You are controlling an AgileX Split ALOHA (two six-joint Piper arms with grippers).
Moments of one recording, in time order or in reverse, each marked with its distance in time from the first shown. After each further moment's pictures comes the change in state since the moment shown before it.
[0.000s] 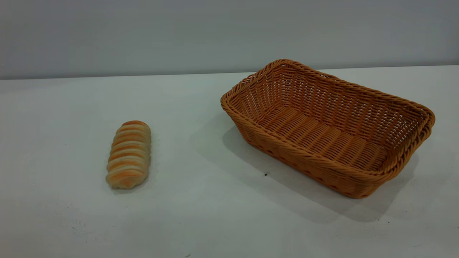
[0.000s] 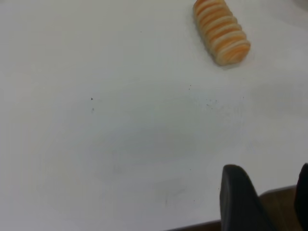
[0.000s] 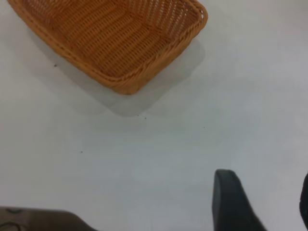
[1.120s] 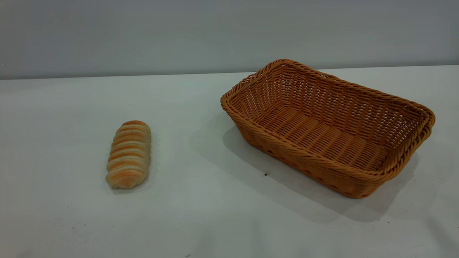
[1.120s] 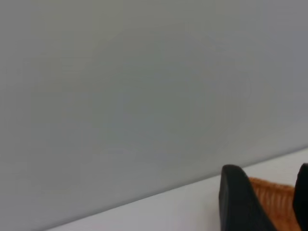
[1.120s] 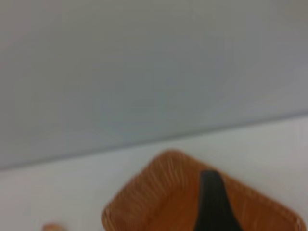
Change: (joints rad) left arm 0.000 0.600 -0.256 -0.701 -0.795 0.598; right arm 0.000 0.626 -0.101 0.713 -0.818 -0.398
